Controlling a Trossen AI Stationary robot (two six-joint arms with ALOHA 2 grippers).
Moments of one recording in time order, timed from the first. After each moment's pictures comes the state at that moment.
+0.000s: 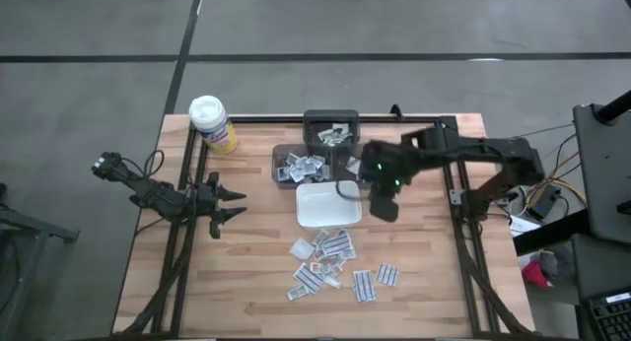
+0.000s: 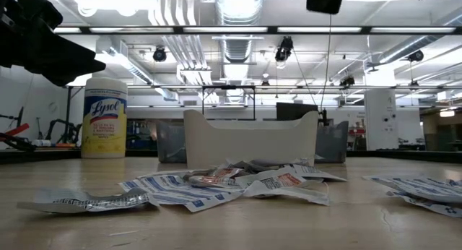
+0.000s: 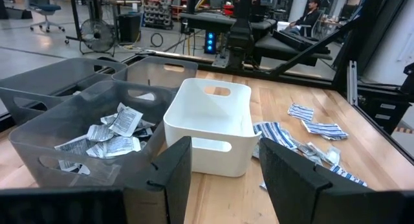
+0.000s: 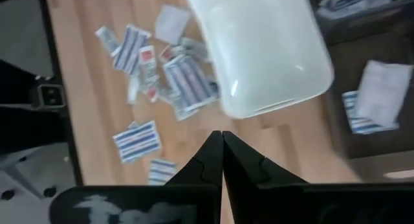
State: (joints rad) left arm -0.52 0.12 0.08 -0.16 -0.66 -0.22; right arm 0.00 1.53 1.67 -1.28 -0.16 0.32
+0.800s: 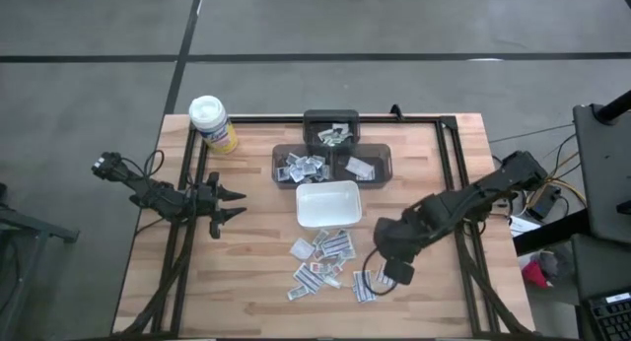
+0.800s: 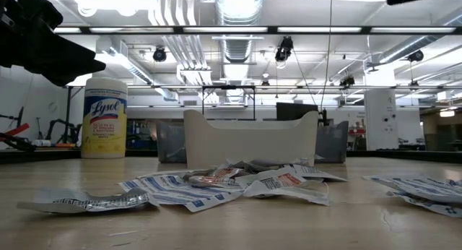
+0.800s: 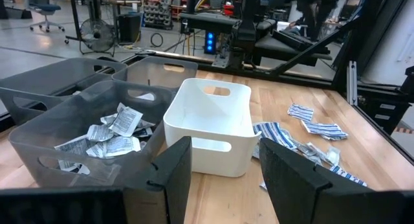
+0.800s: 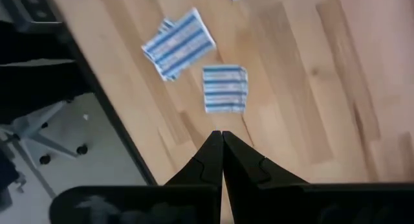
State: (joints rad) left arm -0.52 0.12 0.08 -0.16 -0.66 -0.22; right arm 0.45 1.56 1.48 -1.27 -0.15 0.94
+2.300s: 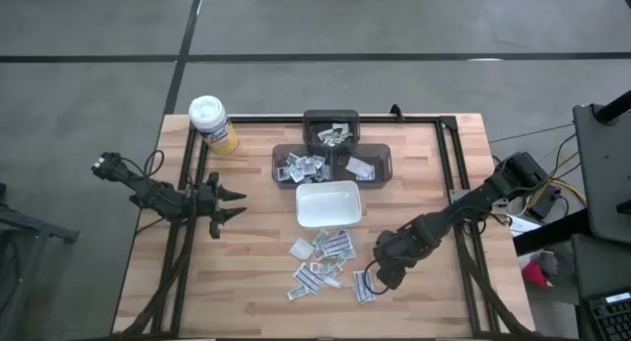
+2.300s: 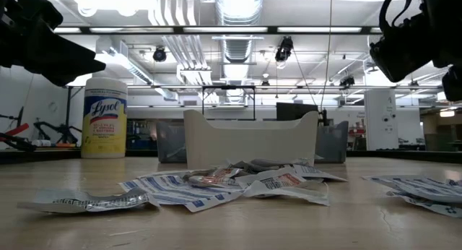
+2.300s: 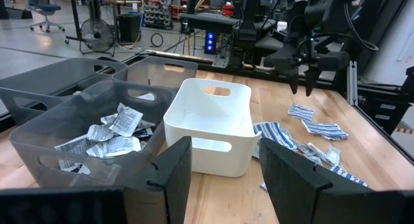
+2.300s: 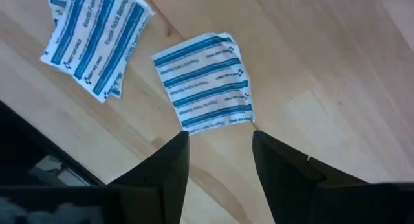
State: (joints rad) left arm -0.52 0.12 0.08 -0.16 -0.66 -0.22; right arm 0.49 1.57 0.93 -0.71 -0.25 1.31
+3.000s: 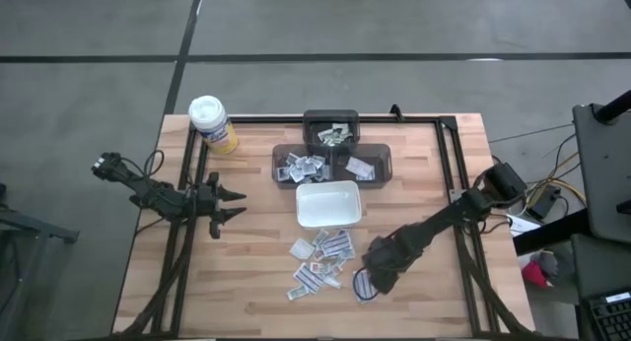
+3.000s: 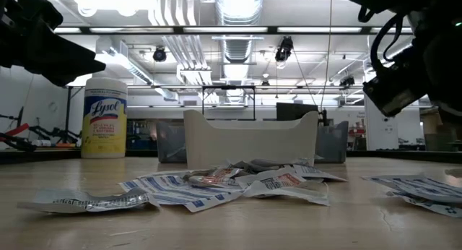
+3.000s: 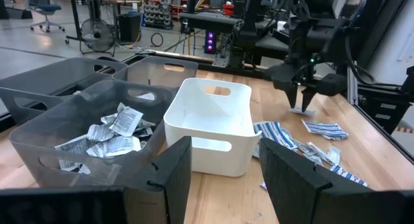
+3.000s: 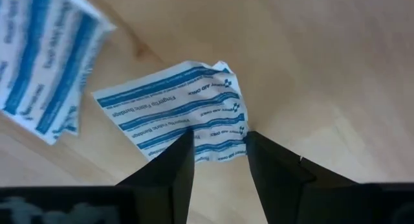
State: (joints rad) left arm -0.52 0.12 0.08 -0.16 -0.66 -0.22; right arm 0.49 1.78 0.99 -0.68 -0.26 1.28
